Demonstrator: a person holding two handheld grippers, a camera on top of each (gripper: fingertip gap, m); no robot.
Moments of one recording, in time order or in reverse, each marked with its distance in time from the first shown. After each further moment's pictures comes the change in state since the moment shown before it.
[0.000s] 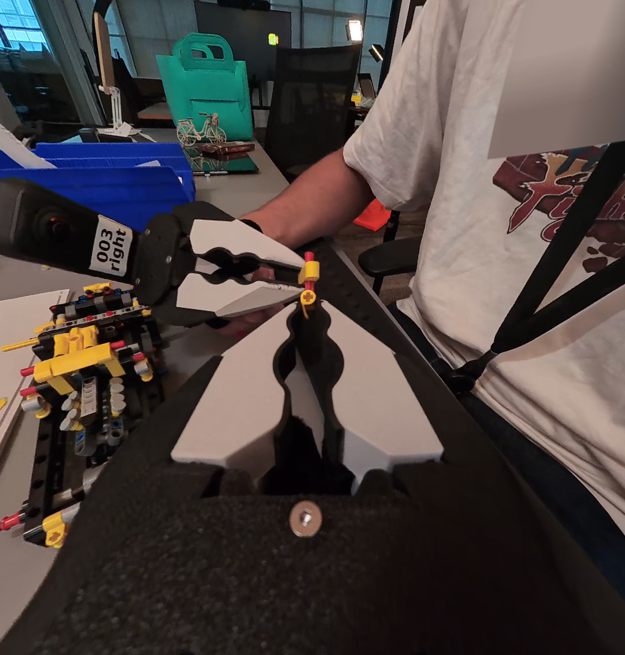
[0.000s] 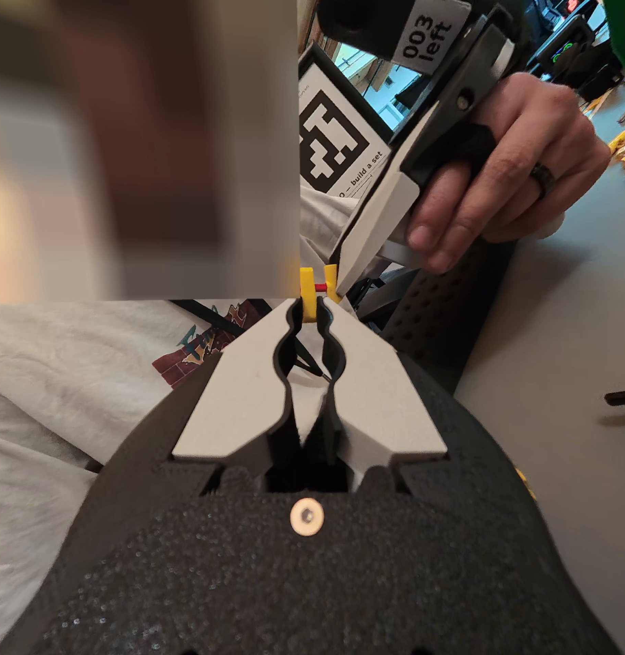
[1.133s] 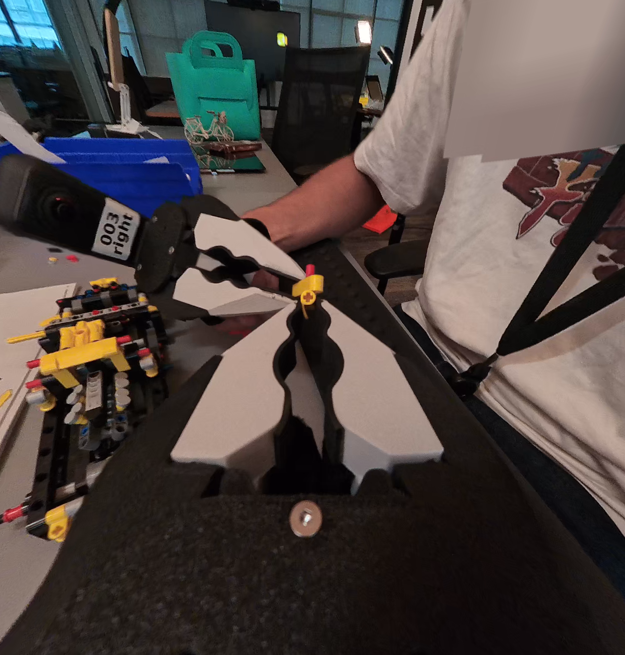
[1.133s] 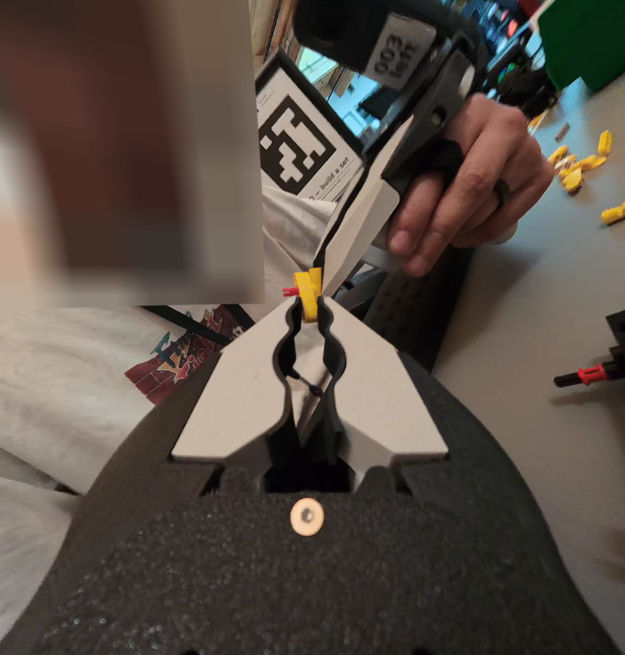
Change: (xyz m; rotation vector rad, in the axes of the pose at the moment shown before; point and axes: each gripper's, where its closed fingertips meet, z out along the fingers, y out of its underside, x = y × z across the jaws) left arm -0.006 0.000 0.000 0.008 -0.023 -0.019; right arm 0.010 -0.004 -0.005 0.011 0.106 -0.033
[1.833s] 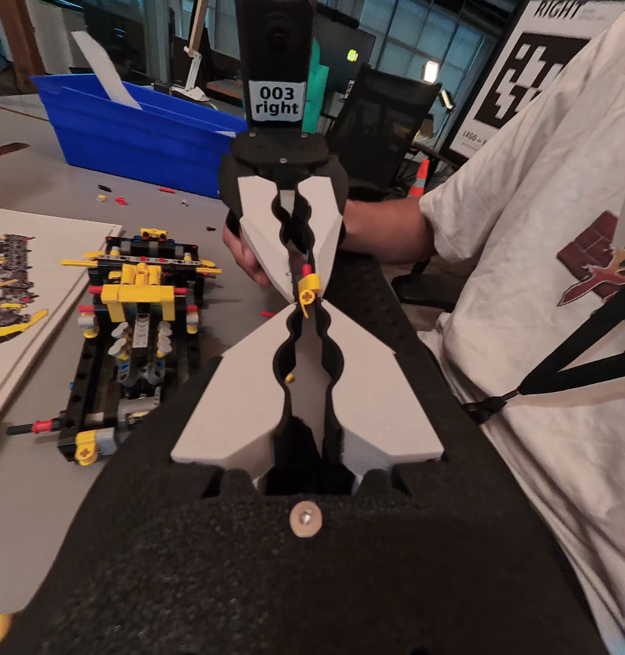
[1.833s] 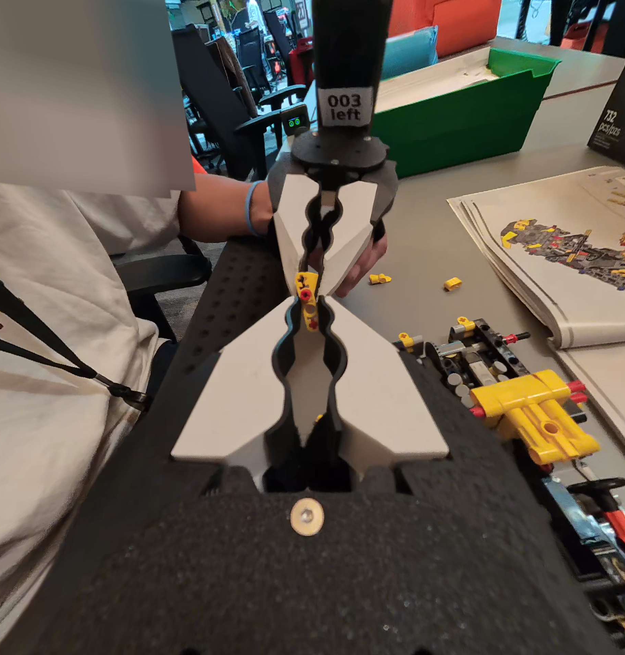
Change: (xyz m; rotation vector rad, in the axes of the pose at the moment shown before) left arm -0.038 0.006 -0.010 0.008 -0.132 -0.225; right arm 0.030 -0.025 -0.021 -0.071 0.664 -0.570
